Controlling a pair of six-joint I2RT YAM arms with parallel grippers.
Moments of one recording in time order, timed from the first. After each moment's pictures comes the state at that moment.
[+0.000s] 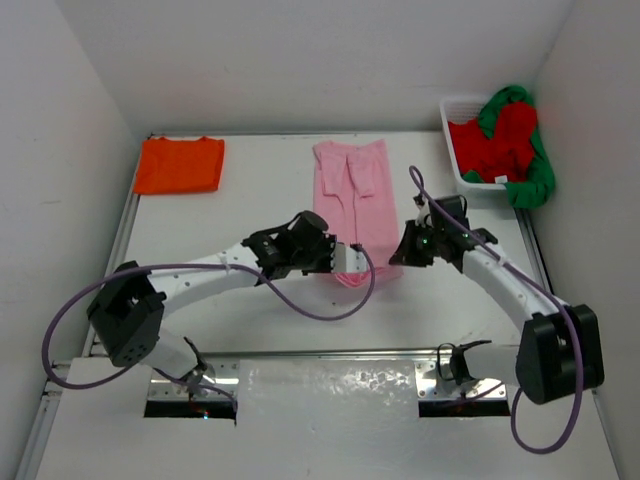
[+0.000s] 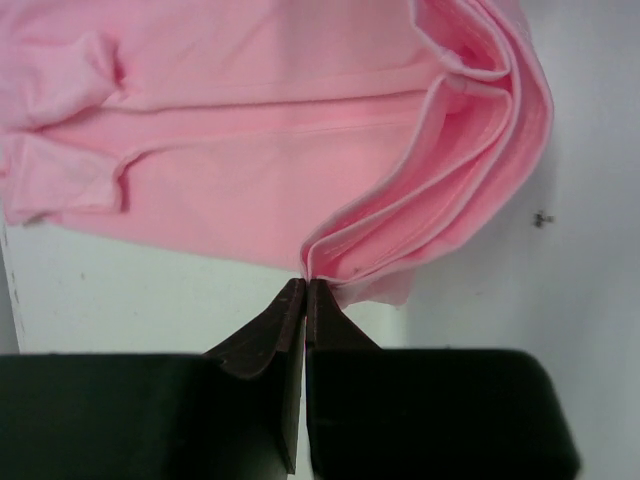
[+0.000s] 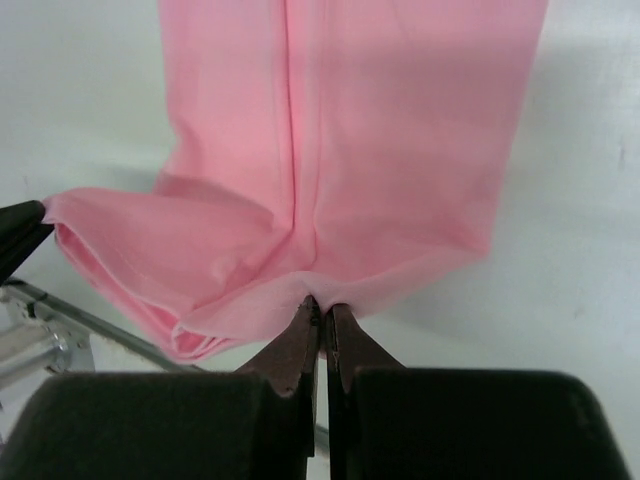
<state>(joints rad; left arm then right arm) -0.88 1.47 0.96 -0.27 0.09 0.80 0.23 1.23 0.71 -0.44 -0.35 0.42</state>
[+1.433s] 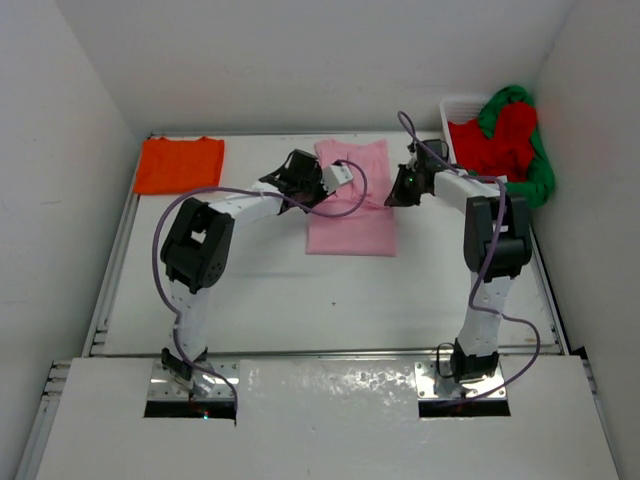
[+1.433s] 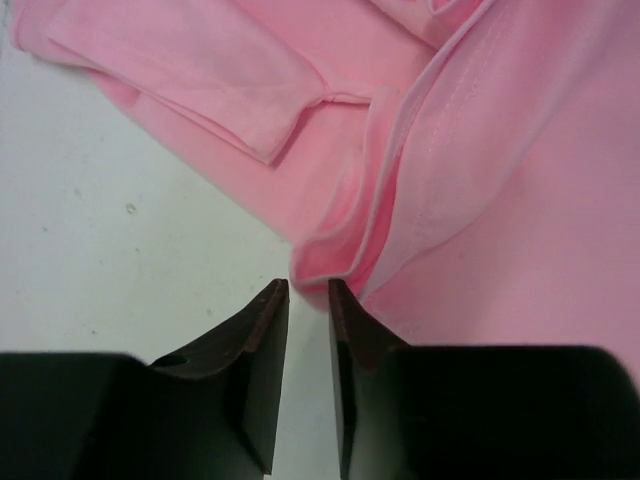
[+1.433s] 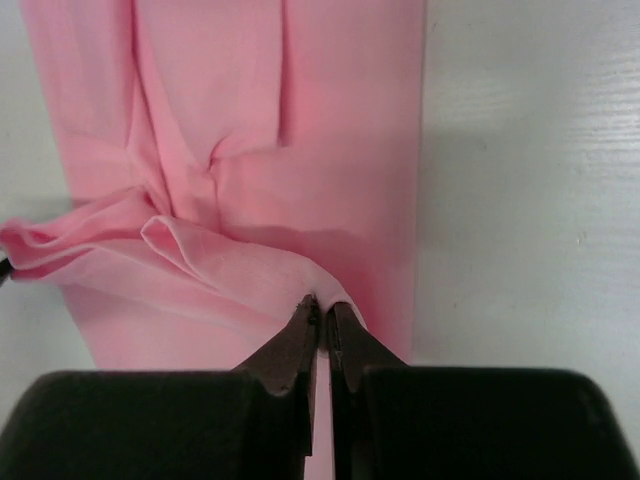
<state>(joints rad) -0.51 2.05 1.50 -0.22 0.11 0.60 0.10 2.05 1.42 -0.33 -0.30 0.39</state>
